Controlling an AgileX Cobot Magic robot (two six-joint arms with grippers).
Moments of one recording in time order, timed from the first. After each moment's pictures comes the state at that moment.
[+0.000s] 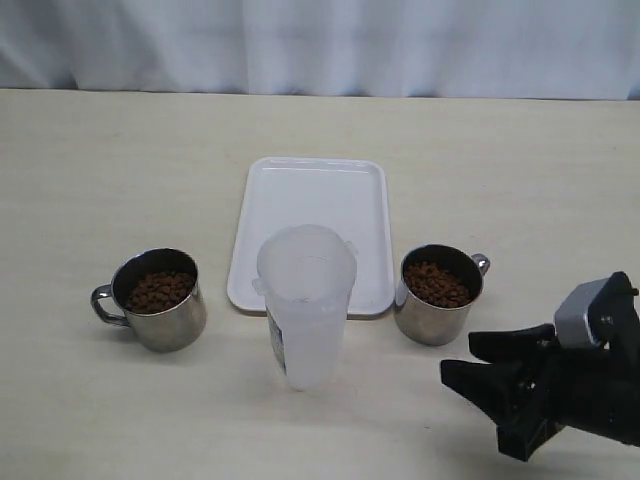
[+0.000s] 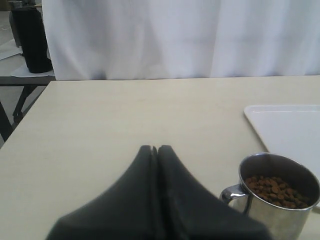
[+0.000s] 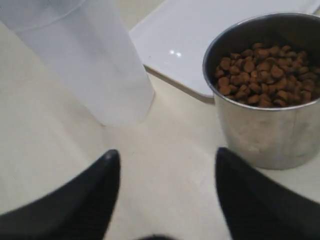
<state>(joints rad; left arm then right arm) -0.07 0.00 0.00 -0.01 0.28 0.03 0.06 1.57 -0.06 -1.07 -0.99 0.47</state>
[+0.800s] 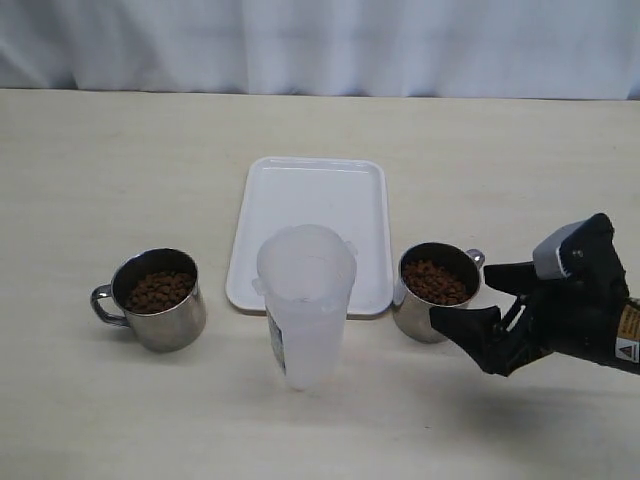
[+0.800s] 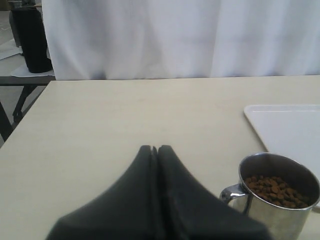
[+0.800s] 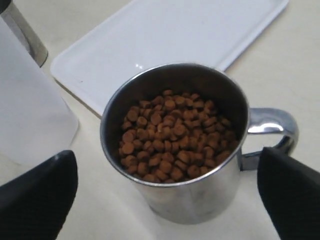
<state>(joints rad) -0.07 0.00 0.00 -0.01 0.28 0.03 0.06 1.70 -0.26 -1.01 -0.90 0.43</state>
